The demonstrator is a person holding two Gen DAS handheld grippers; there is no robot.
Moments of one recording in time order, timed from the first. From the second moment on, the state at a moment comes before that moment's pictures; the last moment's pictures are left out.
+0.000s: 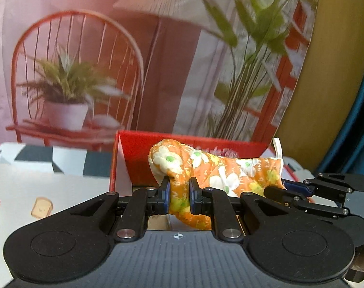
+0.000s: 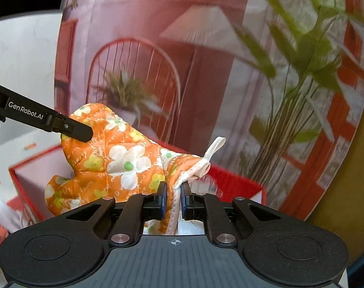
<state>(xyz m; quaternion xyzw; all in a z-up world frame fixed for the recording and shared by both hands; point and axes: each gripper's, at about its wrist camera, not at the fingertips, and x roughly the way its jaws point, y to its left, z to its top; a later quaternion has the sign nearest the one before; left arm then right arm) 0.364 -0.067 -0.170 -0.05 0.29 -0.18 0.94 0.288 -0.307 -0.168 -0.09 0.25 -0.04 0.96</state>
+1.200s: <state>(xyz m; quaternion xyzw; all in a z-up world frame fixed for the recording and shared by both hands) 0.369 -0.069 -0.194 -0.03 0.40 -0.18 0.90 0.288 -0.330 -0.184 0.11 0.38 -0.04 0.92</state>
